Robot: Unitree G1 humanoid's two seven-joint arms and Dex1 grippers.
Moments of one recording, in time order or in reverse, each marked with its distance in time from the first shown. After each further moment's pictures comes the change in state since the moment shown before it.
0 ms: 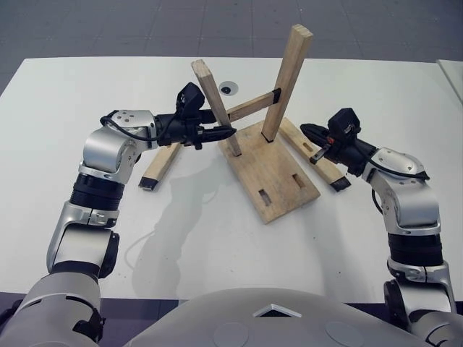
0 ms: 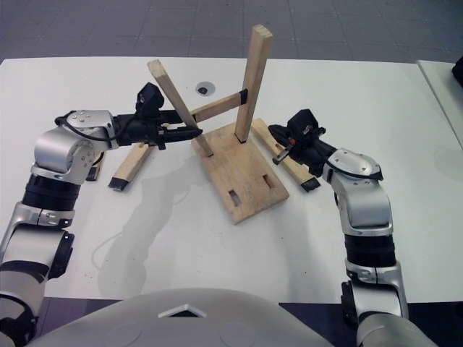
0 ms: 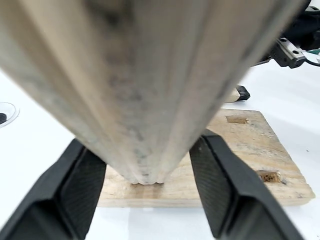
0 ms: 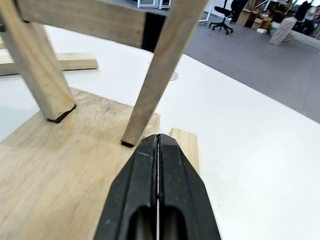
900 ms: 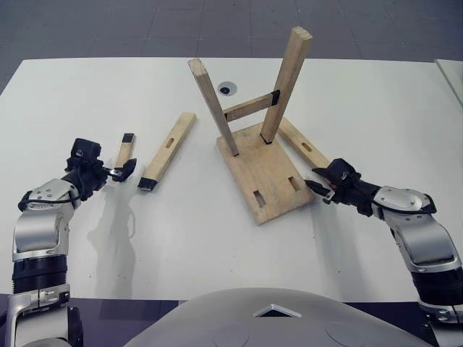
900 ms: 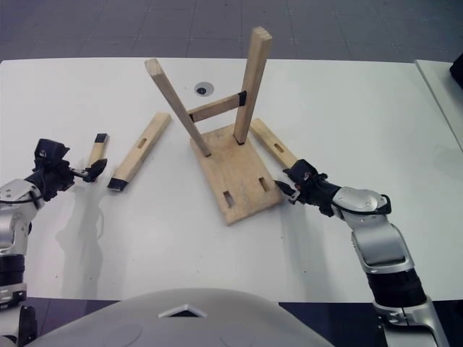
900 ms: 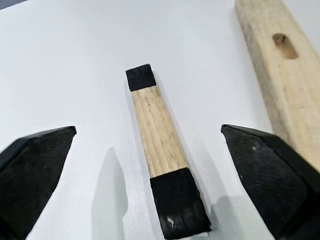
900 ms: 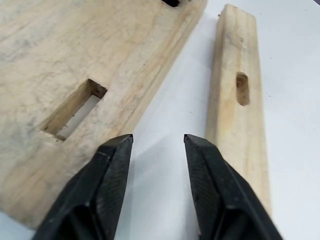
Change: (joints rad) left arm 0.618 0.121 0.456 -0.113 0.205 -0.106 0.435; right arm 0.251 -0.186 0.114 -0.126 -0.074 0.011 0.044
